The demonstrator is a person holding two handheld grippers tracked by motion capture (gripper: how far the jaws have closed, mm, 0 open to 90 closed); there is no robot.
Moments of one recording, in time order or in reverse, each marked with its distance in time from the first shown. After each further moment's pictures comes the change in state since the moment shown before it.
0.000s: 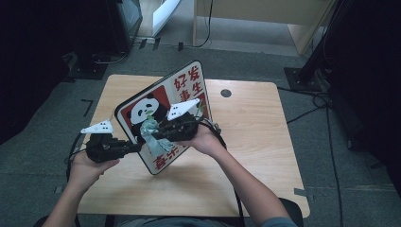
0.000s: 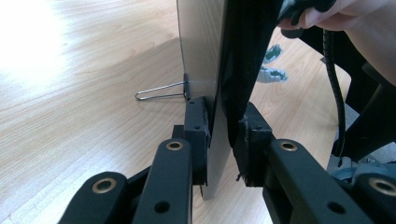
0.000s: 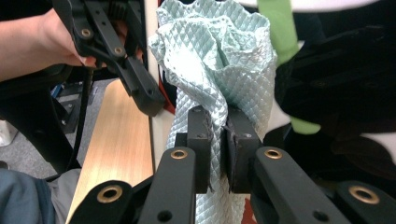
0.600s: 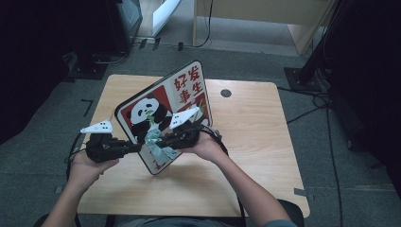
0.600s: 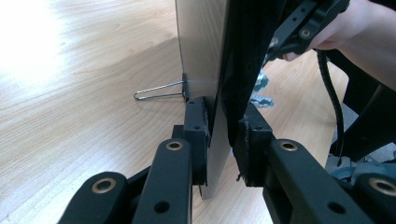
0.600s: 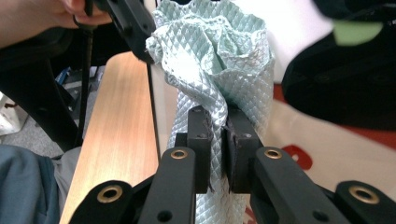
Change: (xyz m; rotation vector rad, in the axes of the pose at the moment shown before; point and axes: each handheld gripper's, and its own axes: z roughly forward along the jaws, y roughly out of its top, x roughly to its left) left arm 0.001 0.000 0.000 0.005 -0.008 0.005; right arm 0.000 -0.030 0.011 0.057 0.018 0.024
